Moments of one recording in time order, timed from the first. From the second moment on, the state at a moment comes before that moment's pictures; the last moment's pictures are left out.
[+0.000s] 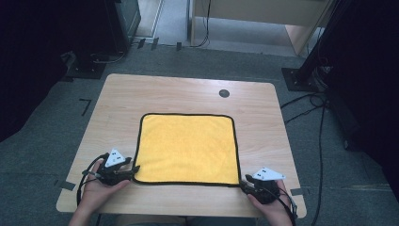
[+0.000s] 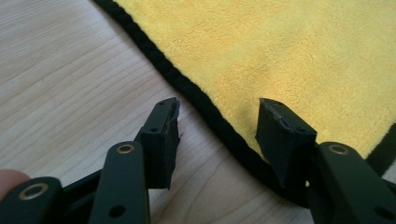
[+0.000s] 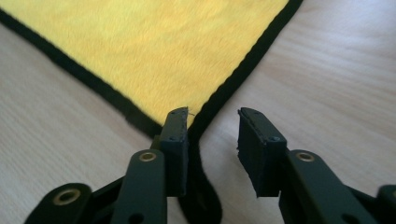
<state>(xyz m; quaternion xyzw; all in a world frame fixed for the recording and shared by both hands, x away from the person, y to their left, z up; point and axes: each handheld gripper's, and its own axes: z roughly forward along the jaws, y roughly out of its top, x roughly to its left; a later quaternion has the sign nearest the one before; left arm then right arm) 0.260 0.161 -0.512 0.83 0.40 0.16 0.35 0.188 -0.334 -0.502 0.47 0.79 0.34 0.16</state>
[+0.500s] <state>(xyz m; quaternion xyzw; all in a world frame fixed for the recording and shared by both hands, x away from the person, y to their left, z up) 0.241 0.164 -0.512 0.80 0.46 0.18 0.34 0.234 -0.291 -0.472 0.45 0.78 0.39 0.18</state>
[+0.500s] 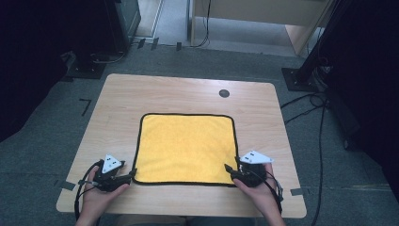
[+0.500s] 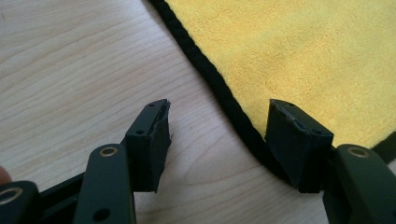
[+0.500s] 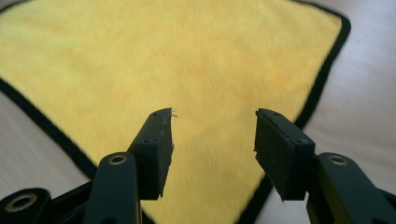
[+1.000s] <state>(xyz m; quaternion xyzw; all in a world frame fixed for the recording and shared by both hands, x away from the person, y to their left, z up) 0.227 0.162 -0.514 0.80 0.46 0.19 0.34 0.338 -0.197 -0.432 0.42 0.78 0.44 0.16</state>
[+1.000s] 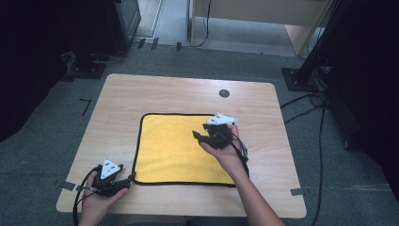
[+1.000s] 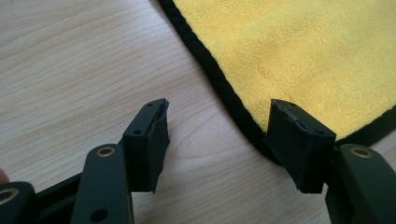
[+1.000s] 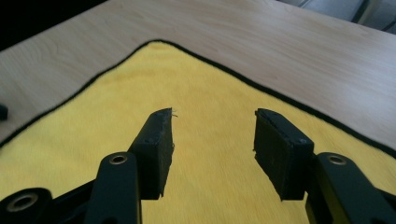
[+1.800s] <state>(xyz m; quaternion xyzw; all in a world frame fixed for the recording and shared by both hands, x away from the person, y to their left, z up) 0.225 0.157 -0.514 0.82 0.42 0.17 0.35 0.445 -0.027 -0.480 0.39 0.83 0.37 0.13</state>
